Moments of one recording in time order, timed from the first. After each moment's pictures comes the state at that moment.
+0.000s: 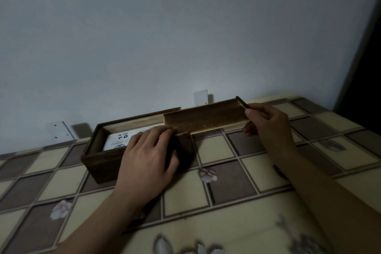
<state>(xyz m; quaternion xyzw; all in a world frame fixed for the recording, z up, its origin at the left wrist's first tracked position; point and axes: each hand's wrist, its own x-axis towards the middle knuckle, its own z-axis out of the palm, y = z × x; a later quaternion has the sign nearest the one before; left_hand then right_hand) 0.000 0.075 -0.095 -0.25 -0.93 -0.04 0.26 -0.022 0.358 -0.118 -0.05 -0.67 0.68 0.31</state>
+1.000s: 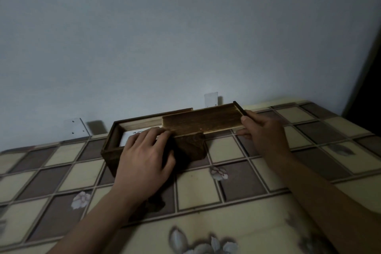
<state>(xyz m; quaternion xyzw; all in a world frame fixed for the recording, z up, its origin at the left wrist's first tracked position) 0.001 0.042 -0.093 -0.22 -0.93 -0.03 0.28 -0.024 0.326 -0.121 -0.09 -0.73 0.63 0.26</state>
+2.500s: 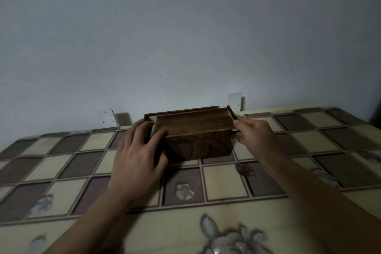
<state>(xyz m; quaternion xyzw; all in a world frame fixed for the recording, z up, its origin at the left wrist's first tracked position) 0.014 -0.032 -0.097 -0.15 -0.95 -0.06 0.28 -0.021 0.243 -0.102 -0.08 -0.76 0.62 0.16</state>
